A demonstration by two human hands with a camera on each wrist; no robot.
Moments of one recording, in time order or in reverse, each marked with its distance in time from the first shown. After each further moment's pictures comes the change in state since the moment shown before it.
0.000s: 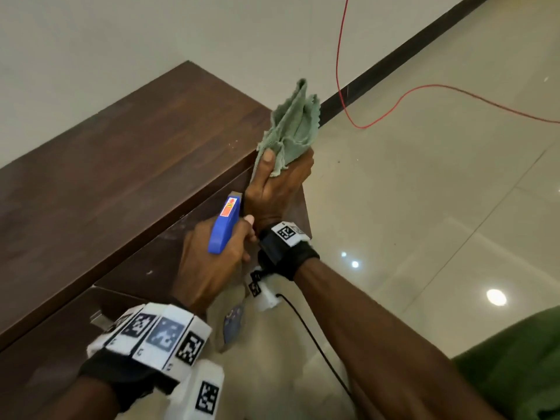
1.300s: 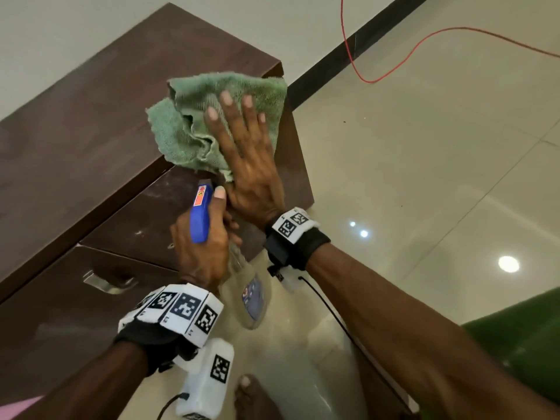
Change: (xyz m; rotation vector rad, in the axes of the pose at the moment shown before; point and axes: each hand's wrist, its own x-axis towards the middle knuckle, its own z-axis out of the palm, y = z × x) left_hand -0.026 -0.028 0.023 -0.071 0.295 -0.027; right_hand -0.030 0.008 -0.043 -0.104 -0.649 -0.515
